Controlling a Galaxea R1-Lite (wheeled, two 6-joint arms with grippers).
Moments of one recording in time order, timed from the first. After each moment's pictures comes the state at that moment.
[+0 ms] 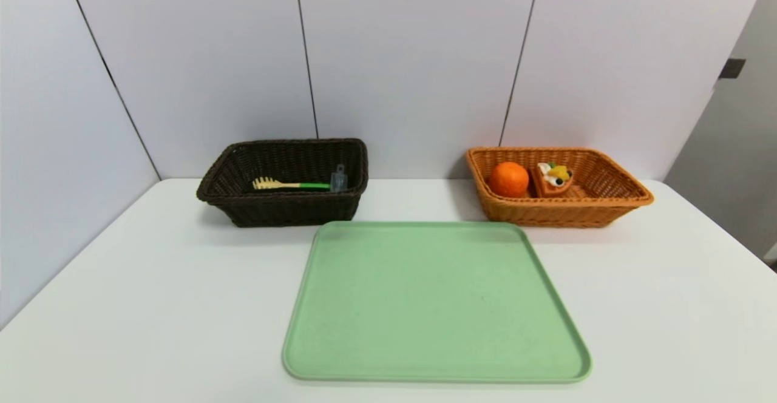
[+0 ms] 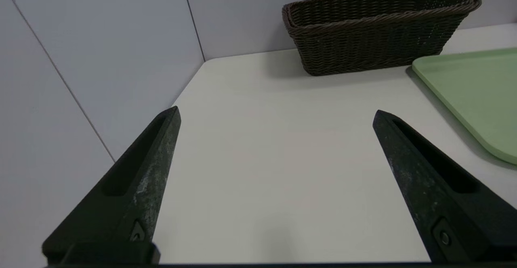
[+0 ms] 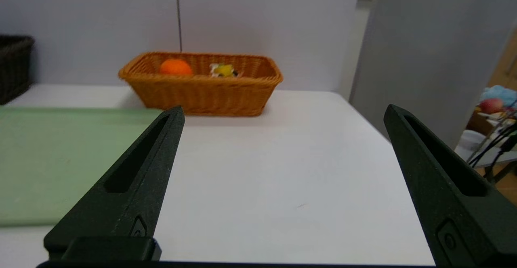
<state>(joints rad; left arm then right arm) 0.00 0.00 -0.03 -0.17 0.08 0.15 0.00 0.00 -0.02 -0.21 -0.10 -0.10</state>
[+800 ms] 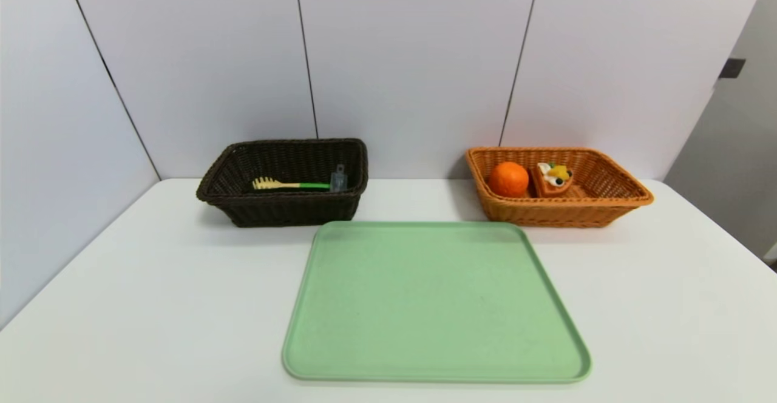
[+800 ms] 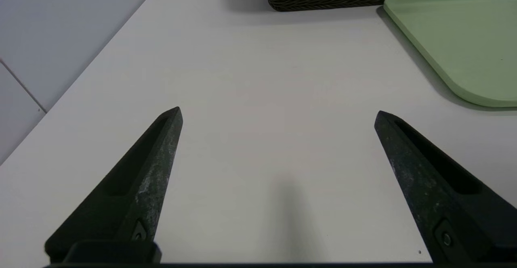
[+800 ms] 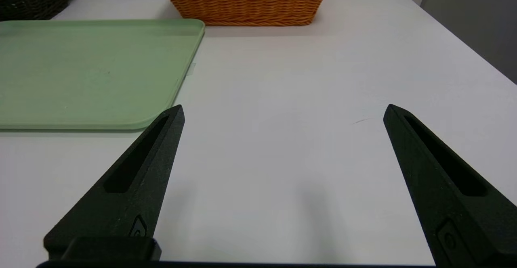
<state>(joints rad) 0.00 0.00 0.00 -0.01 0.00 0.03 0.00 0.00 0.00 0.00 0.00 0.01</state>
